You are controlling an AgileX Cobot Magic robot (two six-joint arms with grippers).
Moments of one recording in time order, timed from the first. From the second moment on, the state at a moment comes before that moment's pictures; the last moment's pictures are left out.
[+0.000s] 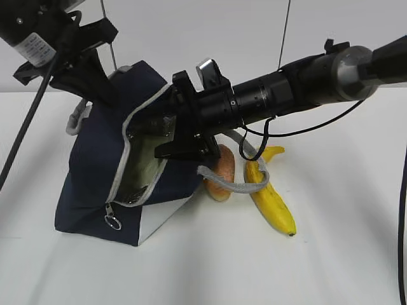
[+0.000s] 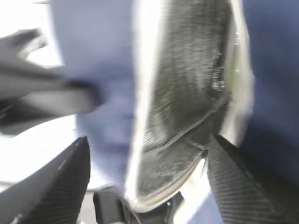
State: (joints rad) left arm -0.23 1.74 -1.56 -0.50 1.22 0.14; right arm 0.33 2.21 -1.54 1.46 1.16 -0.59
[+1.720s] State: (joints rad) left arm -0.23 1.74 -1.56 -0.37 1.23 0.14; right arm 0.33 1.94 -1.54 0.20 1.22 -0.14
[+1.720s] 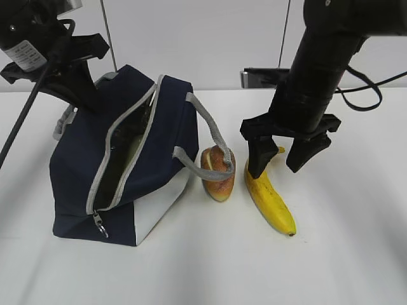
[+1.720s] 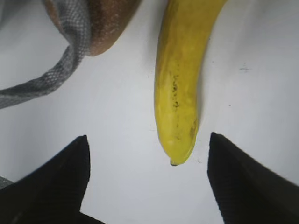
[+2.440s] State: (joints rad) left arm -0.23 1.74 -1.56 -0.37 1.23 0.14; right arm 0.33 2.14 -1.54 0.18 1.03 -0.12
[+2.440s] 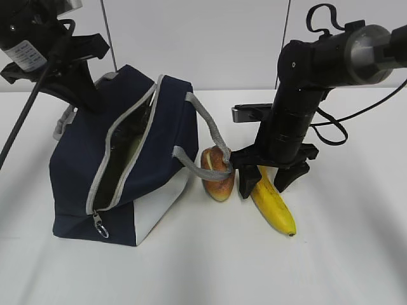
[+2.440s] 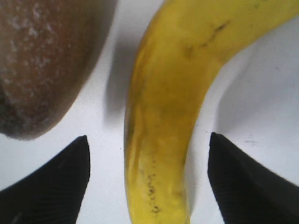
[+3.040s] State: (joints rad) left arm -0.23 1.74 -1.56 -0.37 1.23 0.14; right arm 0.33 2.18 -1.57 0.16 1.08 -0.10
